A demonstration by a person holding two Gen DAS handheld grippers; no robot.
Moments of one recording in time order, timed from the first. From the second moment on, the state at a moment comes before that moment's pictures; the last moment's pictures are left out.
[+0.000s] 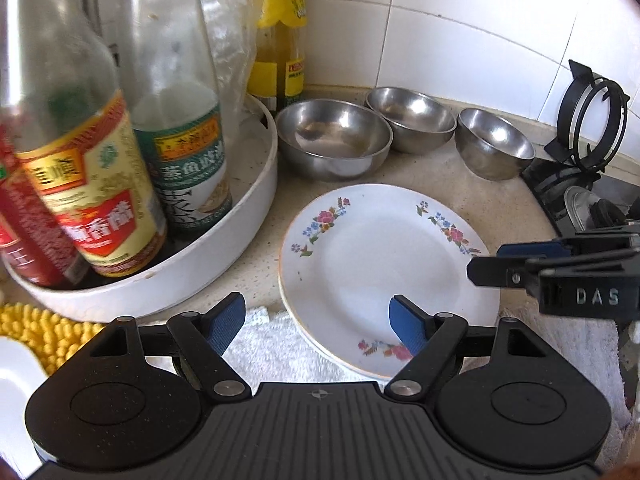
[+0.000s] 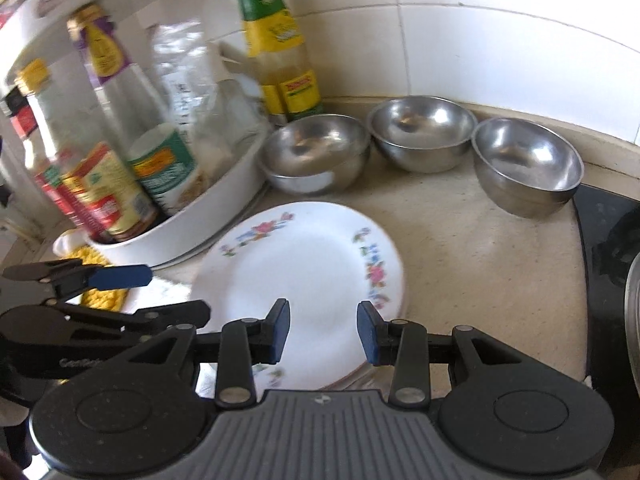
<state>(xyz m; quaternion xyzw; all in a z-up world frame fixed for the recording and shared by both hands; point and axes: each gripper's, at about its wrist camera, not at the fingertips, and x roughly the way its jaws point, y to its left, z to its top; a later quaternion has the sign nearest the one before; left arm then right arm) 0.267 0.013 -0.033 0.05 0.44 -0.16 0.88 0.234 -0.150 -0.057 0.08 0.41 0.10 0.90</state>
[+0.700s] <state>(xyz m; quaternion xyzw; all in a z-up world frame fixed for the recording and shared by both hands) 0.206 0.098 -0.018 0.05 0.44 -0.04 0.90 0.222 -0.038 -0.055 0.03 0.42 0.23 0.88</state>
